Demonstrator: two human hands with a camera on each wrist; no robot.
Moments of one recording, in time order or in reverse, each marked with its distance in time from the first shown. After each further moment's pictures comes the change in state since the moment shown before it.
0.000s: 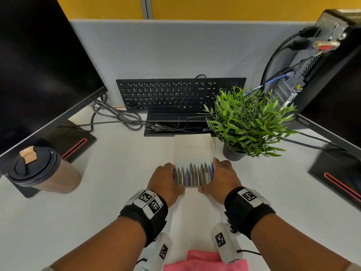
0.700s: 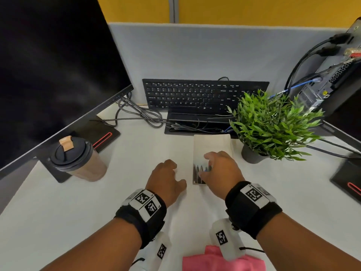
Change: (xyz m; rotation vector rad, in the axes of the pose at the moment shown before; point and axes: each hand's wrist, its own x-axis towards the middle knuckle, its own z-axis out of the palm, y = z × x) left_hand -0.031 -0.025 -0.049 -0.038 0.090 -0.058; right_hand -0.025 -0.069 -0.005 -0.006 0.054 -0.233
